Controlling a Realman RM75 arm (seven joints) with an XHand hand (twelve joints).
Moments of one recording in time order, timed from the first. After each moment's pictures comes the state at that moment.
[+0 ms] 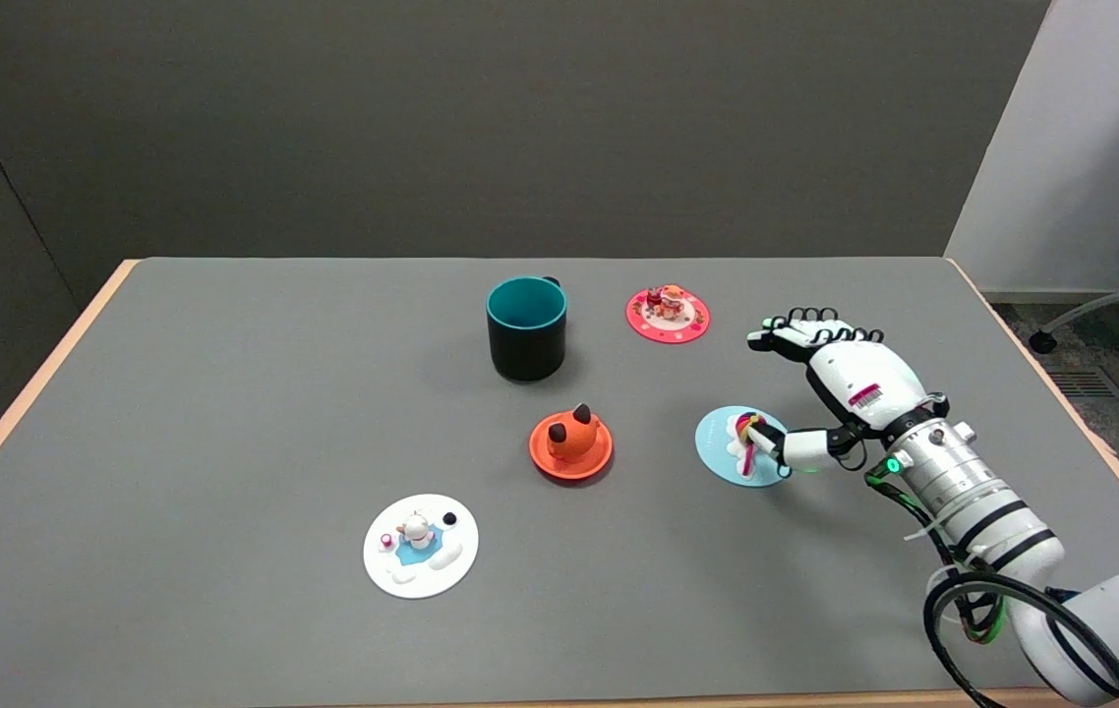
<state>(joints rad) -0.30 -1.34 2.04 -1.52 -0.73 -0.50 -1.88</state>
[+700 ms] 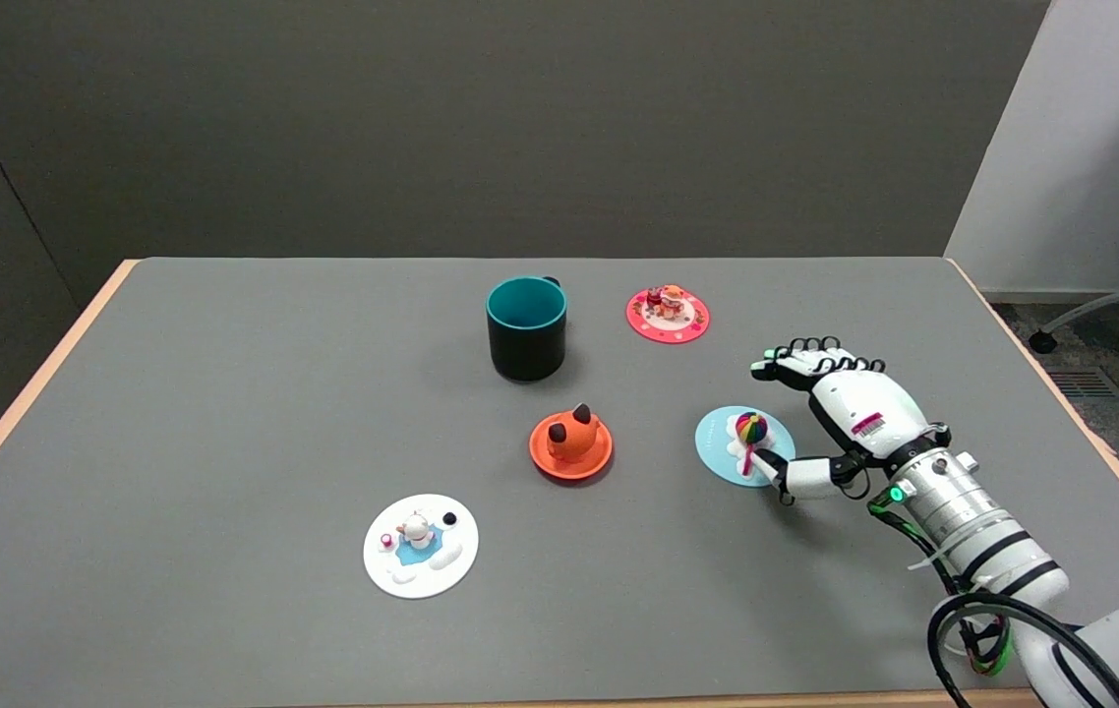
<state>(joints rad) -0.33 -1.38 2.07 -1.49 -0.74 -0.56 -1.88</state>
